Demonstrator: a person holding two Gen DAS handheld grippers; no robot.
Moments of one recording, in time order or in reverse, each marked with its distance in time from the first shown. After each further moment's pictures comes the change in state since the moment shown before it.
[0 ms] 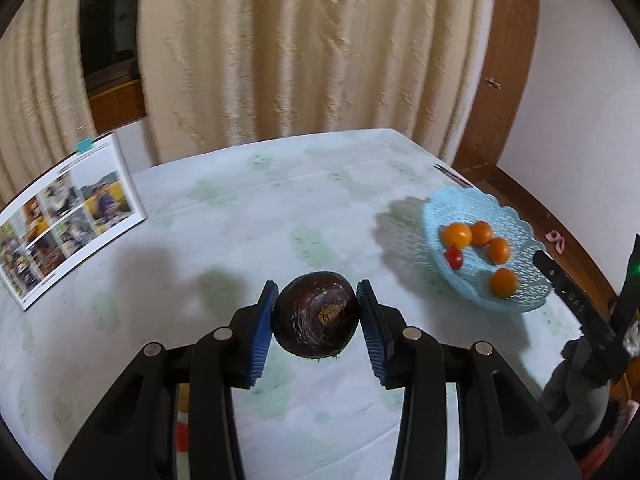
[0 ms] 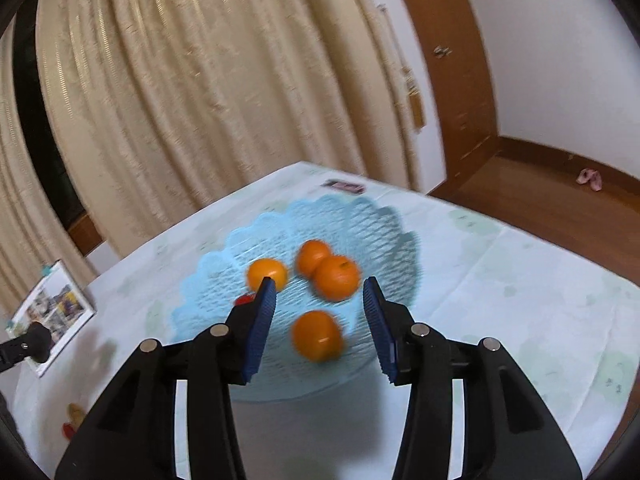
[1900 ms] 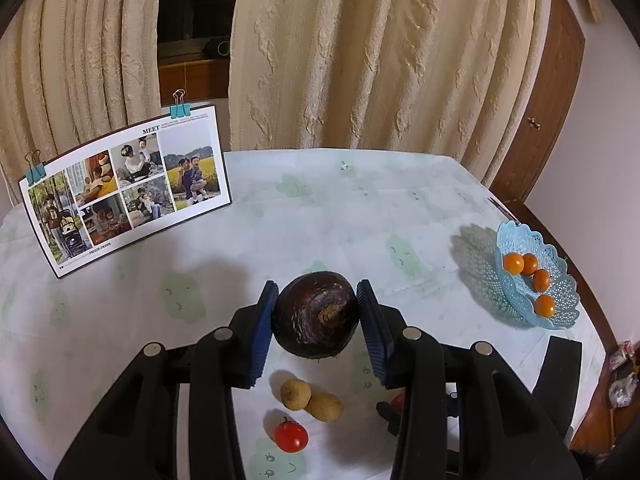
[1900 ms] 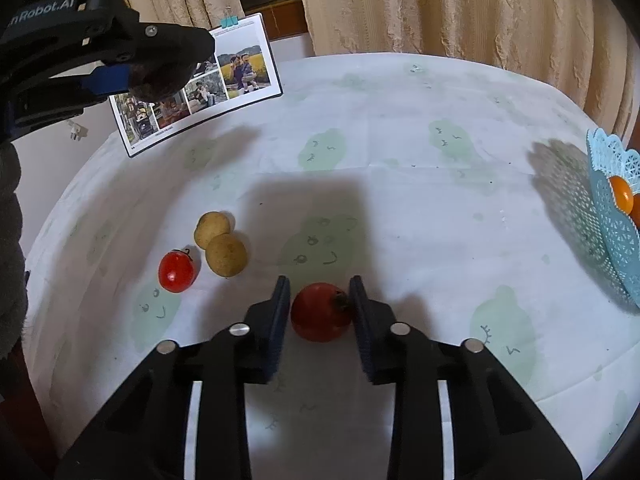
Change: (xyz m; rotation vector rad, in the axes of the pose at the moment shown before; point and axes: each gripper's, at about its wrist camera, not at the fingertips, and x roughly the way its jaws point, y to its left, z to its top) left arm -0.031 0.114 -0.017 -0.174 -0.041 0.086; right arm 0.018 0.245 -0.139 -0.552 0.497 0.430
